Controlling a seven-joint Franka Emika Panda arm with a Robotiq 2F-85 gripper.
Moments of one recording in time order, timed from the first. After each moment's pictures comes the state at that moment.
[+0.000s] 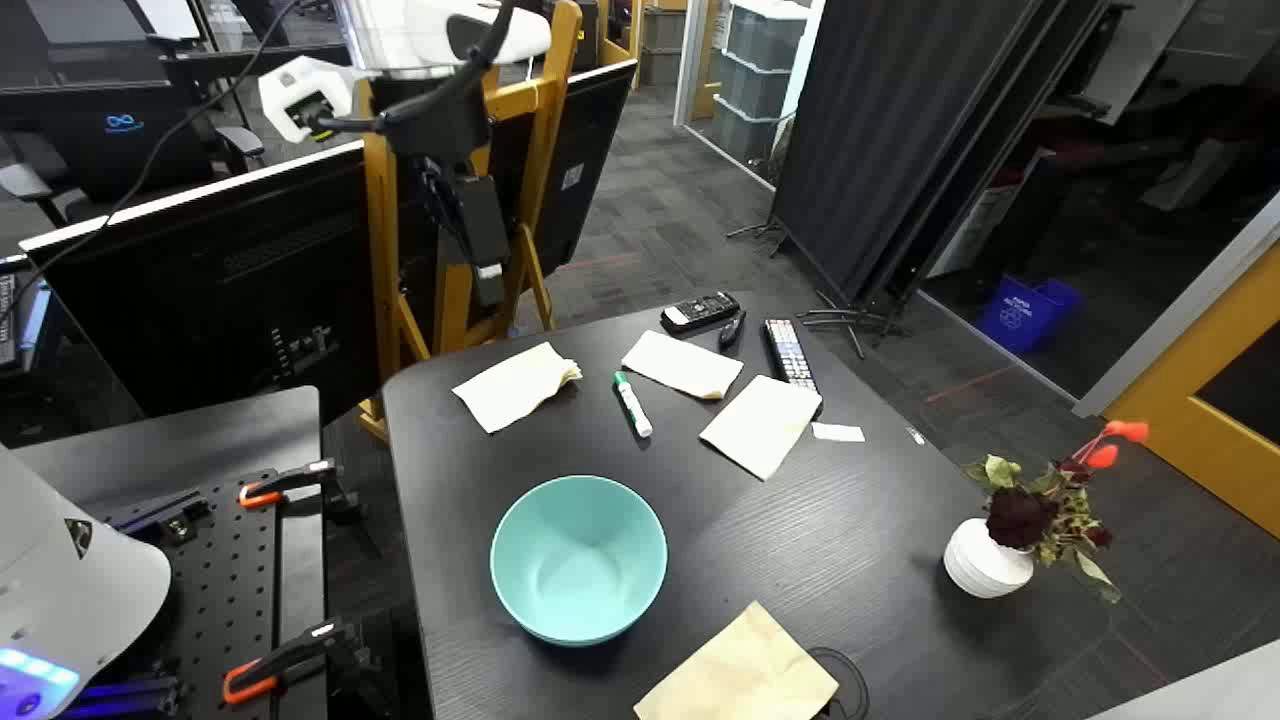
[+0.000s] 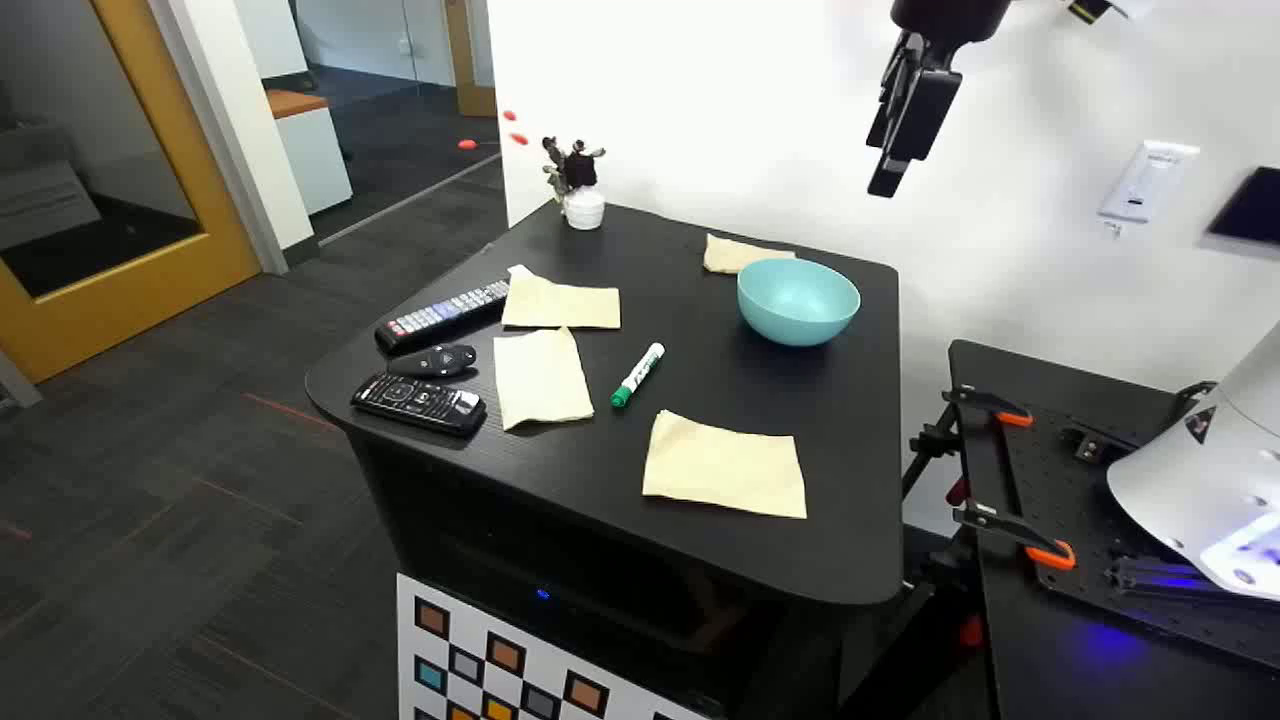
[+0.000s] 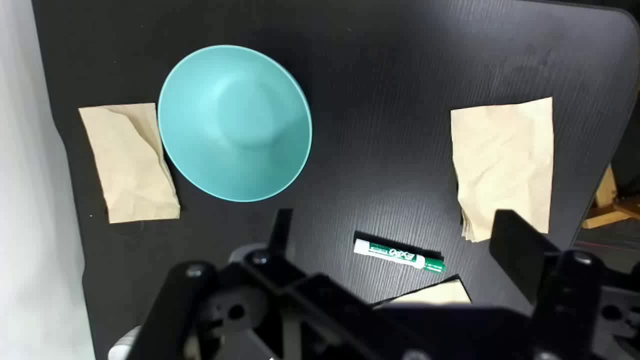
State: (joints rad) arm 0.01 -0.48 0.08 -2.53 -0.15 2.12 0.02
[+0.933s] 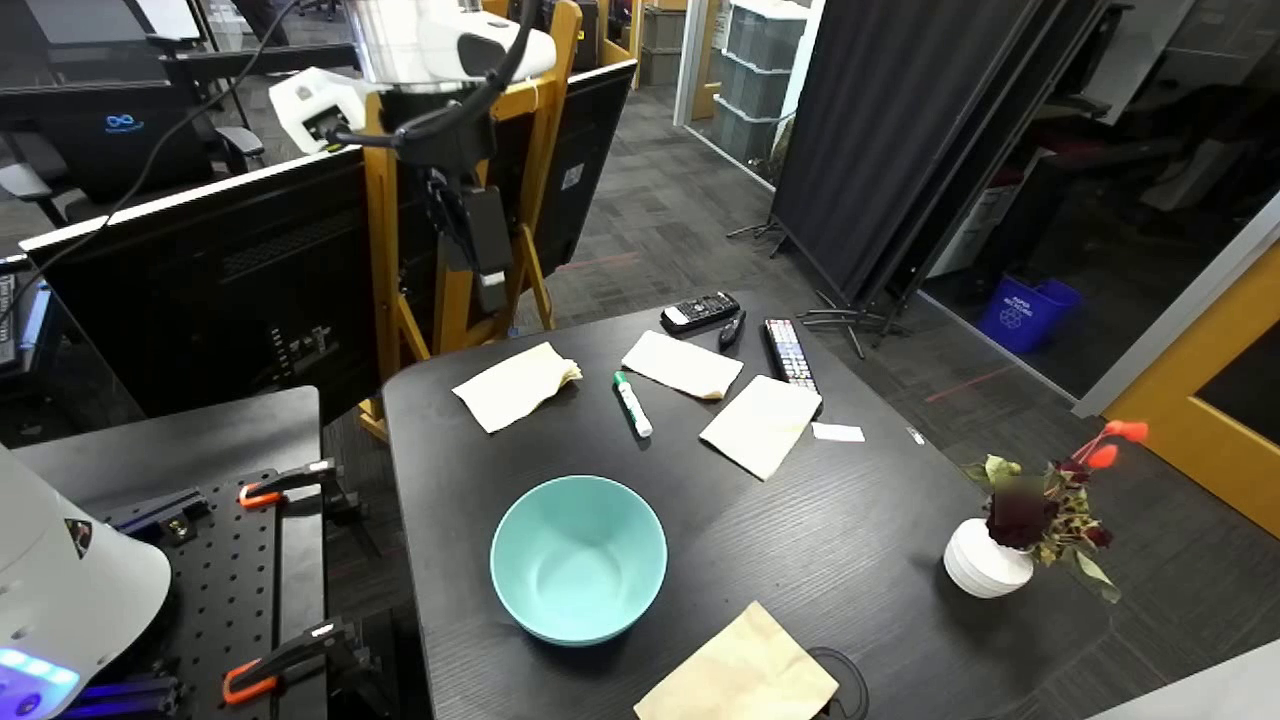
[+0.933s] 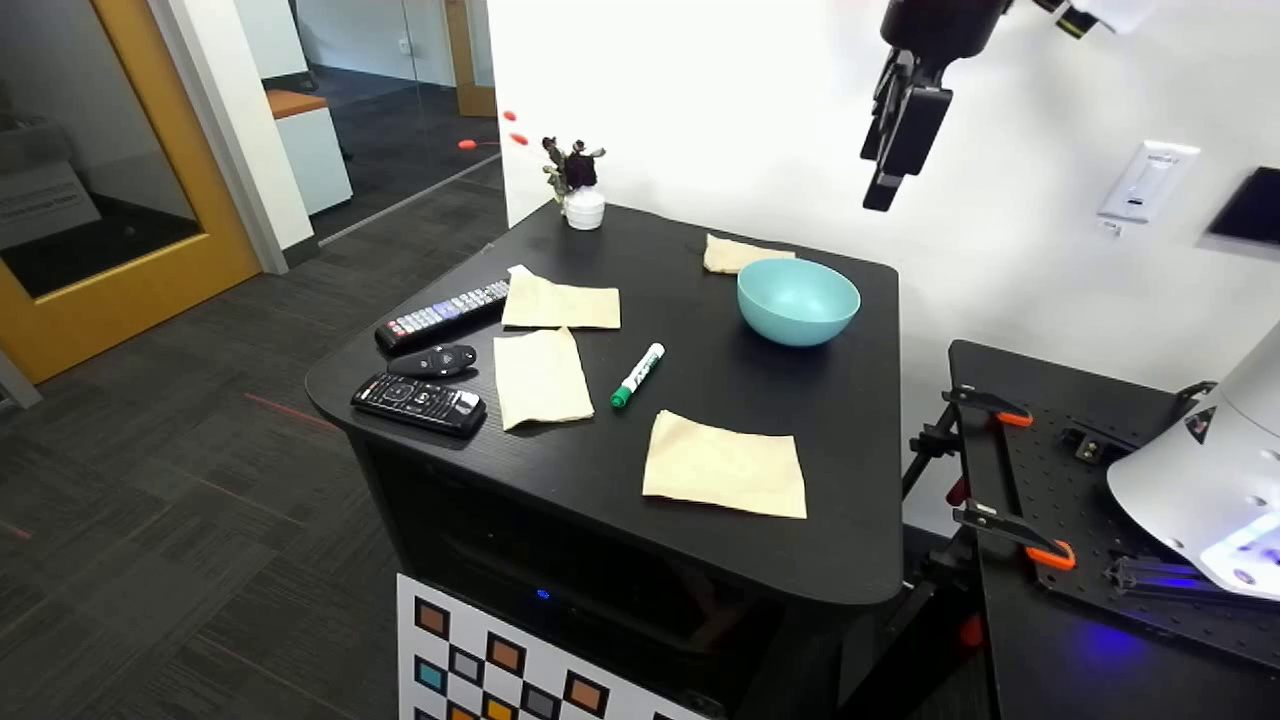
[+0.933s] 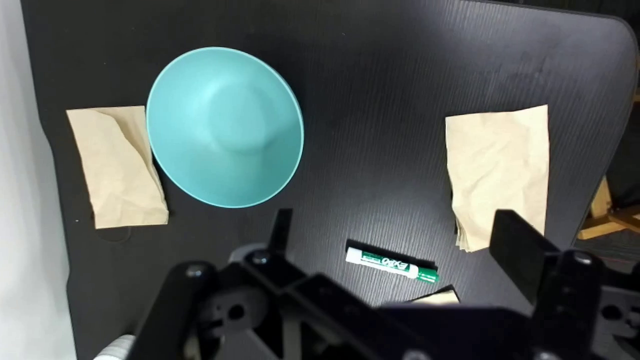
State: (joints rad) arm 0.02 -0.44 0.08 -2.52 -0.15 2.12 0.02
